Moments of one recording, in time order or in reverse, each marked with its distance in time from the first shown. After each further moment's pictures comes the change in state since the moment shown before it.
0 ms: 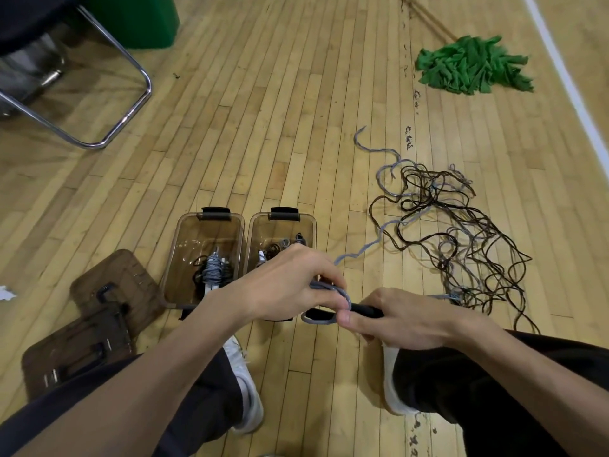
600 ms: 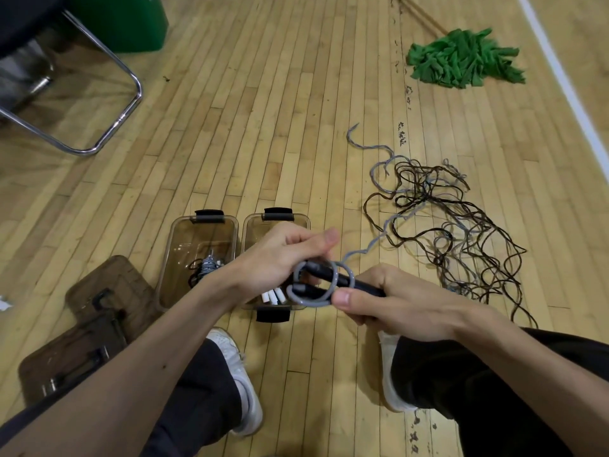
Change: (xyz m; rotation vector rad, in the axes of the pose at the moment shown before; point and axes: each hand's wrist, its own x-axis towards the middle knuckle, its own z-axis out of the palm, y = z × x) left_hand 0.008 0.012 -0.018 -0.677 0.042 -0.092; right_hand -0.016 -0.011 -0.013 0.352 0.097 -0.271
